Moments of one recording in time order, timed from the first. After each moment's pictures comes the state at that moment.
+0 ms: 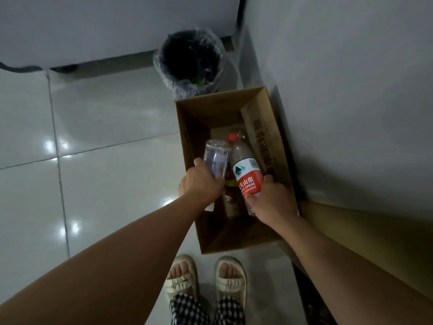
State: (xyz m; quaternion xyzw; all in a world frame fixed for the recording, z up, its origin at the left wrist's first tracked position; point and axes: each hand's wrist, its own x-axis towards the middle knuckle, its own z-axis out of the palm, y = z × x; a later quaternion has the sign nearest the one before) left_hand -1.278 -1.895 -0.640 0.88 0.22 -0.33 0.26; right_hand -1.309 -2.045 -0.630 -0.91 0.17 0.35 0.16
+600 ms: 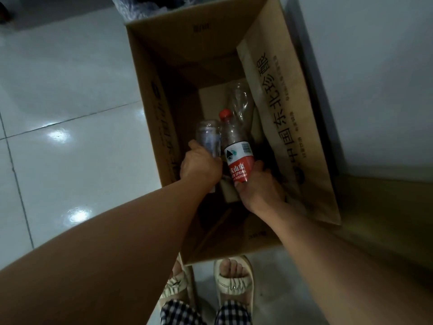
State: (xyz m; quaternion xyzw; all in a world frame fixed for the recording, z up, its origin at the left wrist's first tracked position) left_hand -1.290 -1.930 -0.790 0.86 0.28 -0.33 0.25; right_hand -1.336 -2.042 -0.785 -0.88 0.21 0.38 0.20
